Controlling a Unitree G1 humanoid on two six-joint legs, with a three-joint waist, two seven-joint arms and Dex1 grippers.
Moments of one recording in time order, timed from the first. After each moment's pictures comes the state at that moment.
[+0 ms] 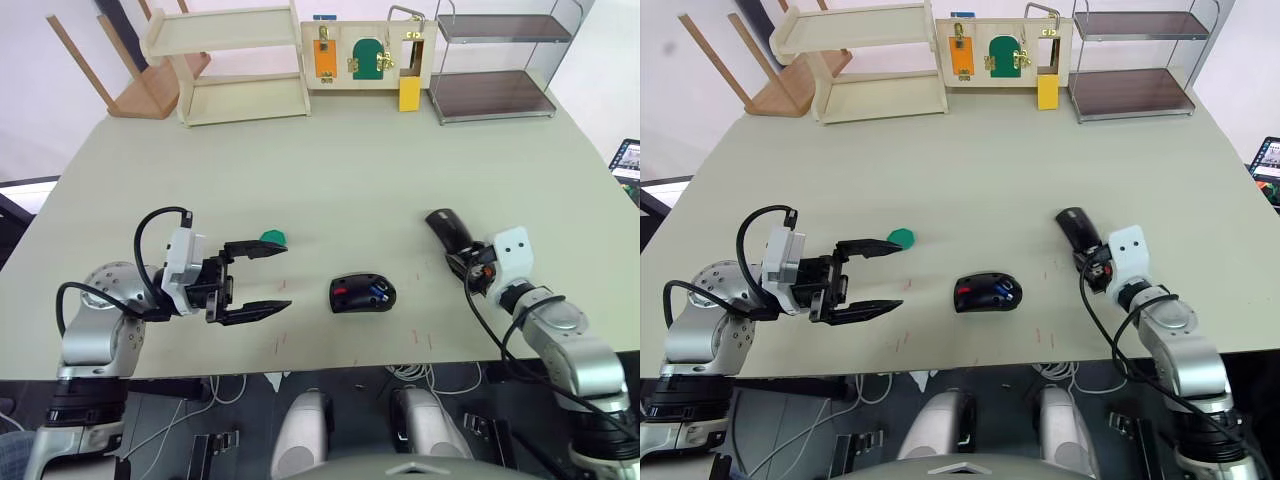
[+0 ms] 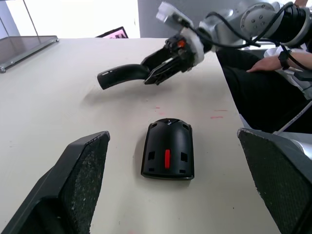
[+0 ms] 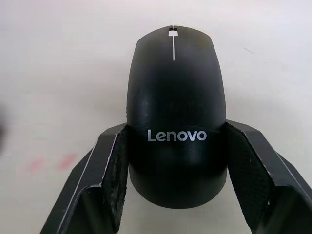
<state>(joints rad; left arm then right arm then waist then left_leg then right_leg) -0.18 0.75 0.17 -0.05 -0.59 0.12 -1.47 -0.11 -0.49 -0.02 -0.42 0.34 0.64 0.48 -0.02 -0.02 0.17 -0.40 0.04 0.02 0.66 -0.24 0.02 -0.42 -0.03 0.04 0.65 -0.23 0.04</state>
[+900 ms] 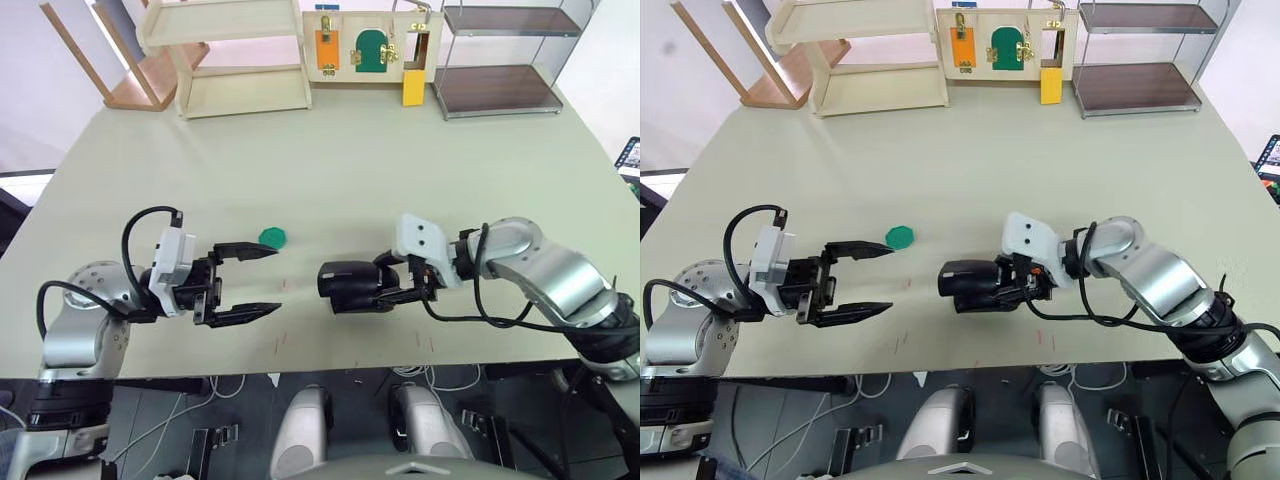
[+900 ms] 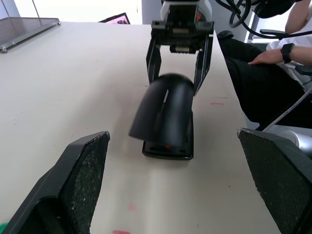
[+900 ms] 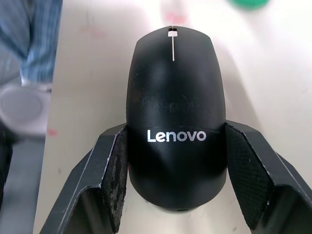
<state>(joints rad) -0.16 0.80 0.20 -0.06 -0.59 0.15 -1.48 -0.68 -0.70 0.50 -0.37 0.32 0.83 1.00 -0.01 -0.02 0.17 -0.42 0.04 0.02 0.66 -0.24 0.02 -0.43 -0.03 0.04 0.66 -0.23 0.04</state>
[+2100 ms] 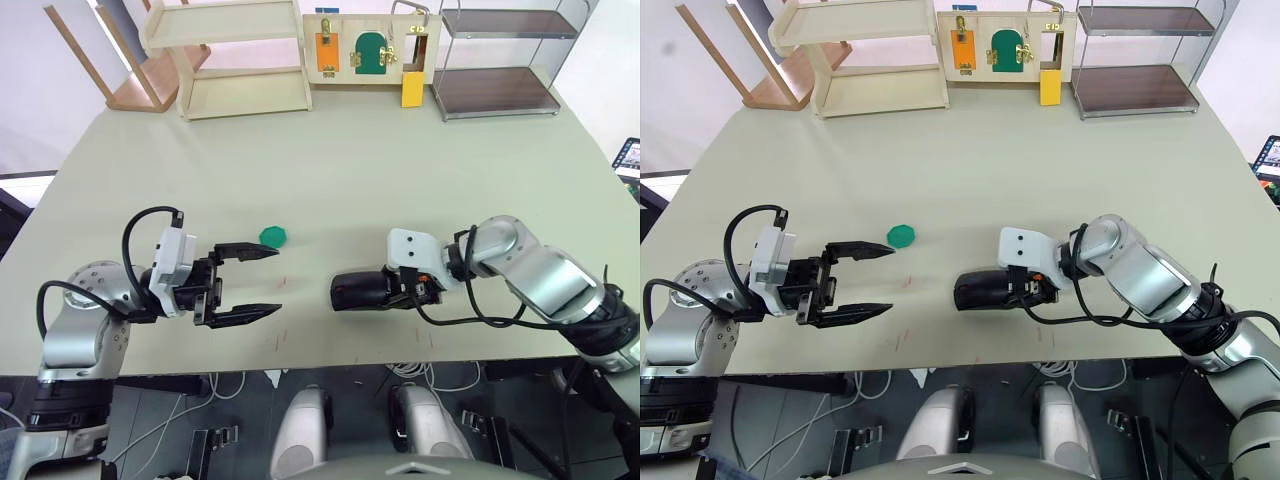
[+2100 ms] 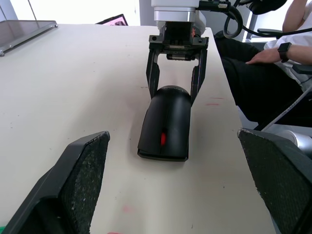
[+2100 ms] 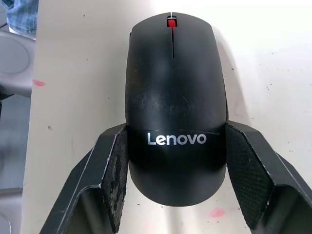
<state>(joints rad) -0.16 0.80 0.20 -0.06 -0.59 0.15 -1.48 -0.73 -0.71 0.58 -0.34 0.19 0.85 1.08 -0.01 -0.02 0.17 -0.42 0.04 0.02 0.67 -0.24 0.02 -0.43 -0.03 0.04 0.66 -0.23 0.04</state>
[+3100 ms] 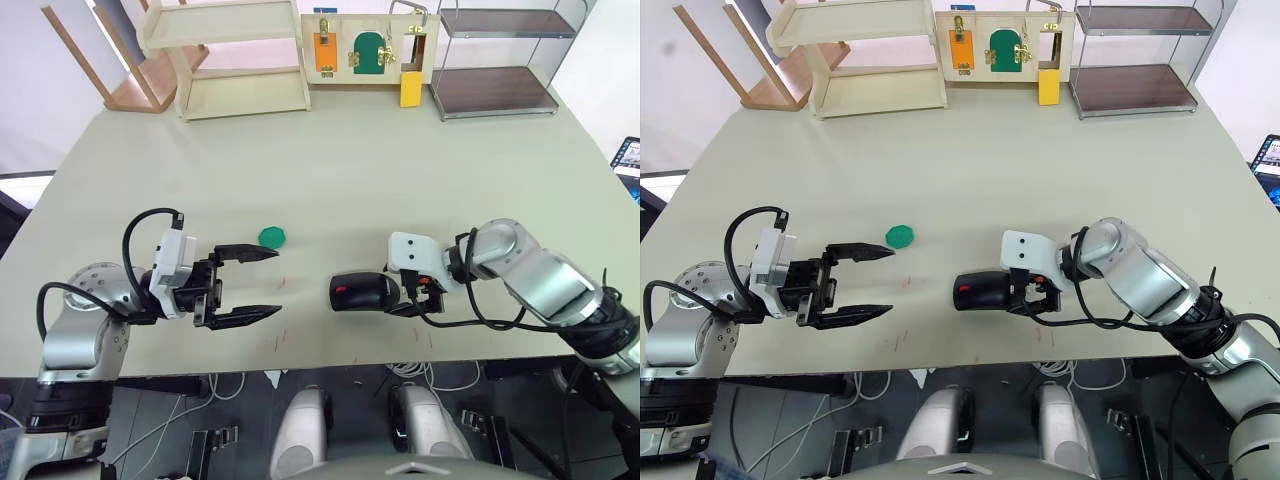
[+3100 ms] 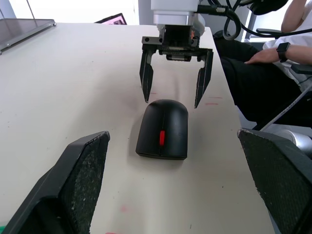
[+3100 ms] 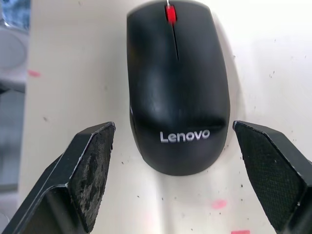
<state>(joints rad) -0.15 0.80 0.20 -0.06 -0.59 0.14 -1.48 -0.71 -0.69 0.53 -0.34 0.19 0.83 1.09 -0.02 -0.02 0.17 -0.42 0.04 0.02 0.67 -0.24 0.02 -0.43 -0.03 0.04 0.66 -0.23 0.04</state>
